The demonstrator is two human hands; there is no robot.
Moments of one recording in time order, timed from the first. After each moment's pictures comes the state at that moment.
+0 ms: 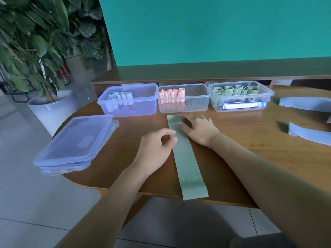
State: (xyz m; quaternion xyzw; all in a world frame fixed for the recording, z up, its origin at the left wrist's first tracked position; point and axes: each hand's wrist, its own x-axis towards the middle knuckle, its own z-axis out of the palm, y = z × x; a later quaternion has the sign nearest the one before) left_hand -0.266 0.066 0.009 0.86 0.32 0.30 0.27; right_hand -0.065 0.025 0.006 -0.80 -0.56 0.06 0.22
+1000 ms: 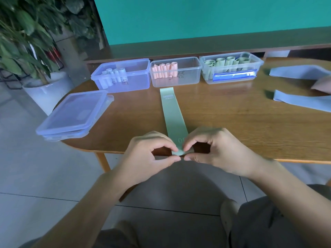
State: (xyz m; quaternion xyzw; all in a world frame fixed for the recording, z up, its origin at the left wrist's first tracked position) left_hand -0.340 -0.022 0.001 0.92 0.12 0.29 0.21; right_hand -0.136 -0.152 0.001 -0.59 -0.72 0.11 0.35
